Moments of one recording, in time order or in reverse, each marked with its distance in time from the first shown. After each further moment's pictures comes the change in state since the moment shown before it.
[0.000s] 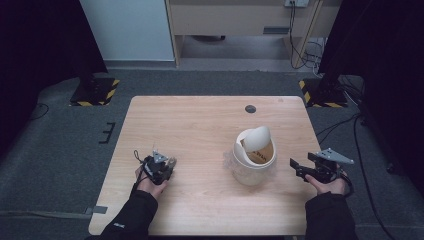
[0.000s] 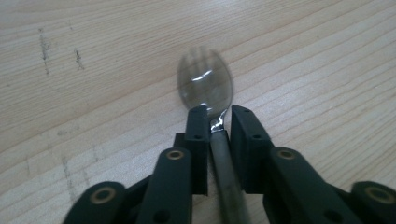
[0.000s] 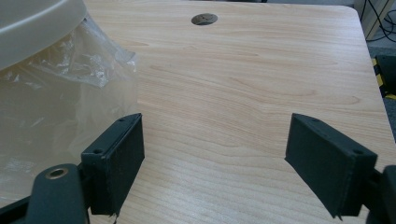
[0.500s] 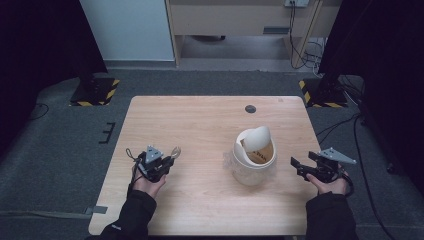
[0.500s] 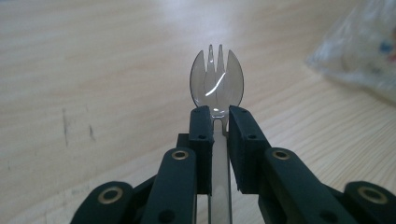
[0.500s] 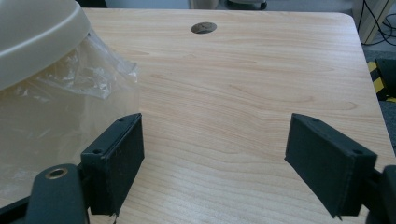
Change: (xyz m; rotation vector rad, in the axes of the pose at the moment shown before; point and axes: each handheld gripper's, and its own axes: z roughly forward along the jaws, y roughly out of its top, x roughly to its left) left arm -0.004 0.017 -0.041 -0.292 -0.062 -0.016; right arm -0.001 0.003 -0.003 -0.029 0.003 0.014
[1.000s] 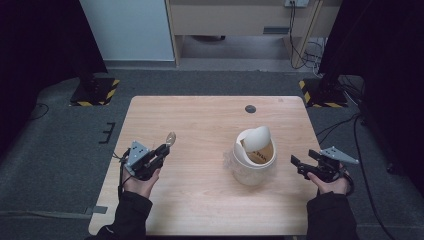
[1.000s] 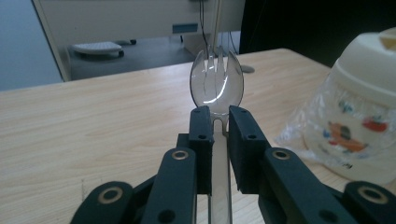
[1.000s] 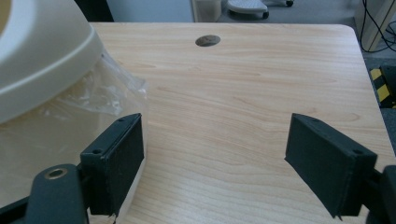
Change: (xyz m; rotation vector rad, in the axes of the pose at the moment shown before) left arm -0.002 0.024 -0.044 -0.264 -0.013 -0.022; right arm 0.003 0.006 -0.004 -0.041 0.019 0.019
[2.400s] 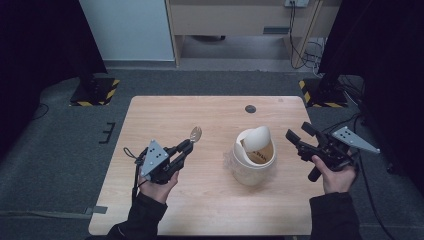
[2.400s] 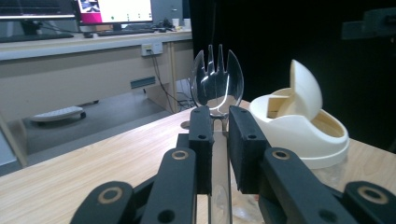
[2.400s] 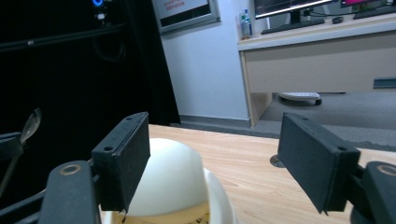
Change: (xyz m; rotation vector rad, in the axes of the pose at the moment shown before) left arm -0.071 0.041 -0.002 -0.174 -0.179 0.149; right arm 0.062 0.094 -0.046 -0.327 0.219 0.012
